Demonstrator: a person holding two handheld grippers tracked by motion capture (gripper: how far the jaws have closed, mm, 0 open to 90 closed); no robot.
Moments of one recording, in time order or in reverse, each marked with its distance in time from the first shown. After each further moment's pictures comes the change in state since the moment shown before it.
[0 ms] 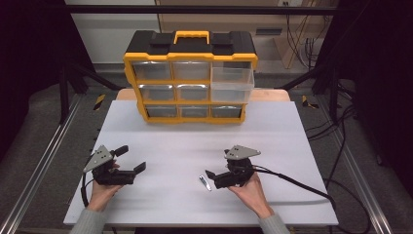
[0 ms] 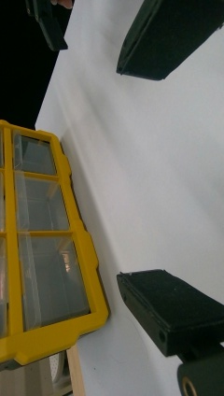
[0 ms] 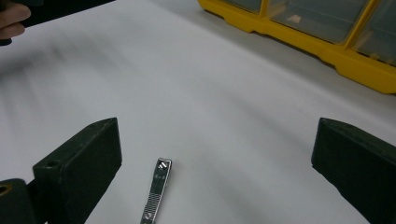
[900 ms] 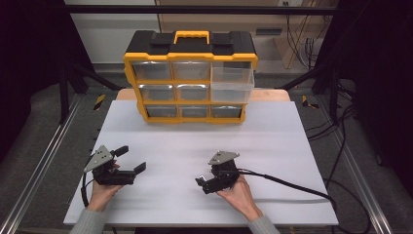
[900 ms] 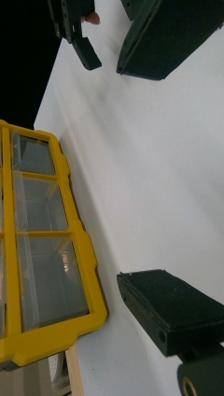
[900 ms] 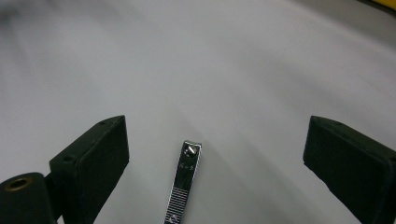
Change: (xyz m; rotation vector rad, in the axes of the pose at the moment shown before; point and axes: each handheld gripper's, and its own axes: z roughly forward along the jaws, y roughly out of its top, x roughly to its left) left arm 0.000 -0.001 0.001 0.008 0.000 0.003; right arm 0.019 -0.010 0.039 0.153 0.034 -0.025
